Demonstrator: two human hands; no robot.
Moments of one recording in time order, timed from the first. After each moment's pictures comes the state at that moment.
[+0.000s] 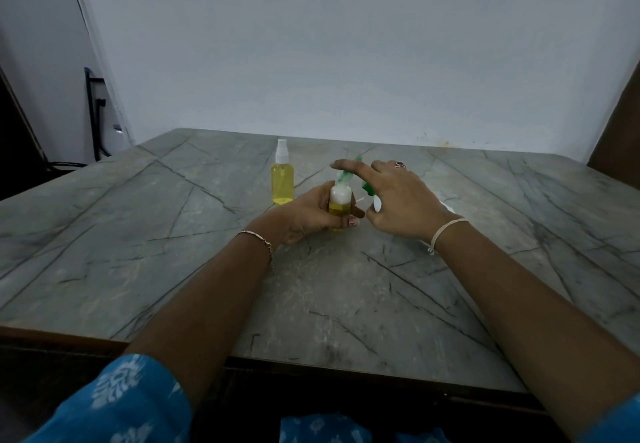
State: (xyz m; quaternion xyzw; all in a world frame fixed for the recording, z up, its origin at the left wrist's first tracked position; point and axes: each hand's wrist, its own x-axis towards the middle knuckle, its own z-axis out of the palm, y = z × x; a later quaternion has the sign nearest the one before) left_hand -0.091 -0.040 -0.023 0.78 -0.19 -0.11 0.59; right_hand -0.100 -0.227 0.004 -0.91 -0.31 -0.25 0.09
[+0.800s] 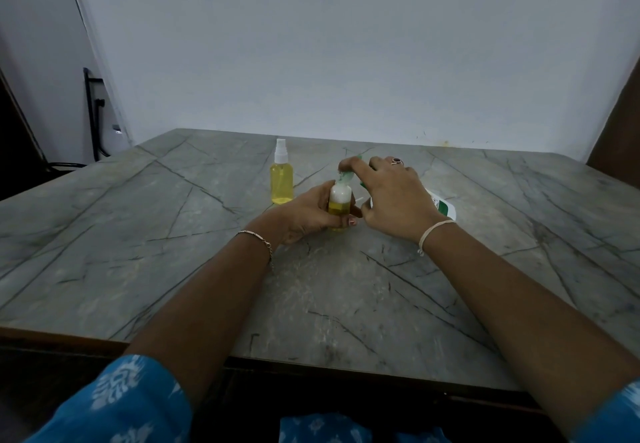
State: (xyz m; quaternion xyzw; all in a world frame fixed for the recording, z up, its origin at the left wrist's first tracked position) left_hand -0.088 -0.041 -0.025 0.78 -0.19 -0.10 0.59; right_hand -0.104 -0.216 0.002 -0.92 -0.26 -0.28 0.06
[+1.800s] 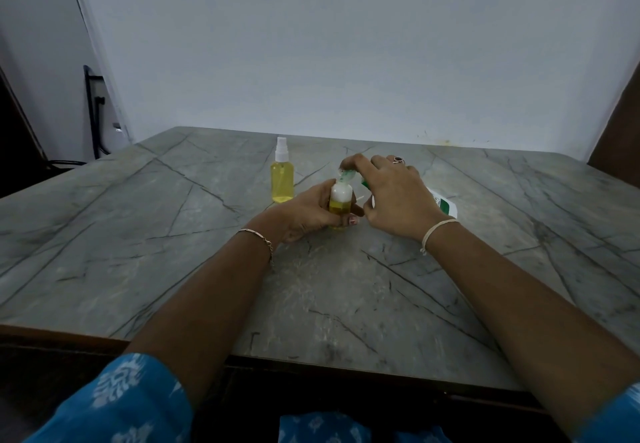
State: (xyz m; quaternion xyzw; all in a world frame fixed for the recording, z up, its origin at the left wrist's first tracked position) left_hand -0.089 -0.040 -0.025 0.77 -0.19 -0.10 0.59; right_hand -0.105 -0.217 0.003 -0.92 -0.27 -0.26 0.08
